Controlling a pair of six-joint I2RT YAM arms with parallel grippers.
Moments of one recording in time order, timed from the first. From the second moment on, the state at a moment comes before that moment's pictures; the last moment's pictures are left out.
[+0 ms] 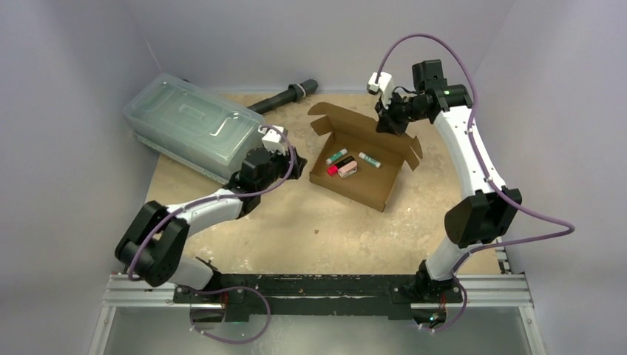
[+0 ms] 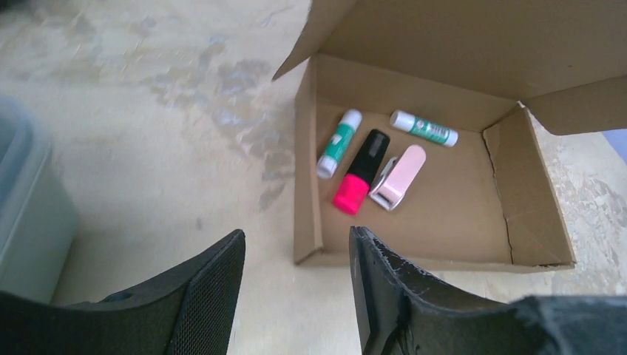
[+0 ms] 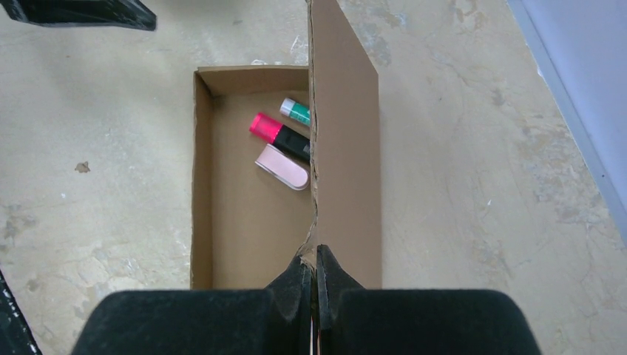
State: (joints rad) left arm -0.57 1.40 0.67 0.44 -0.05 -0.37; right arm 0.16 1.69 1.83 -1.09 -0.57 -0.78
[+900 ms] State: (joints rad) left arm -0.47 1.98 0.98 1.08 0.32 -0.07; right arm 0.16 1.70 1.87 -1.10 -0.57 -0.78
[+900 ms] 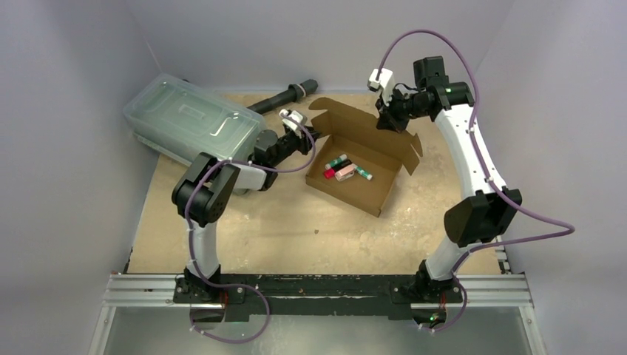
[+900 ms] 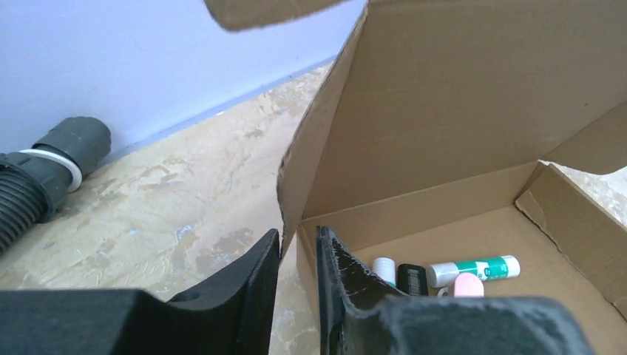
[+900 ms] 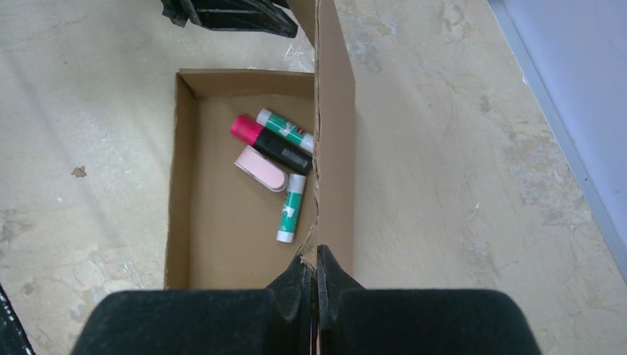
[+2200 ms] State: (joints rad) left arm -0.51 1.80 0.84 0.98 0.26 -0.14; right arm -0.07 1.47 1.66 -0.82 -0.61 -0.48
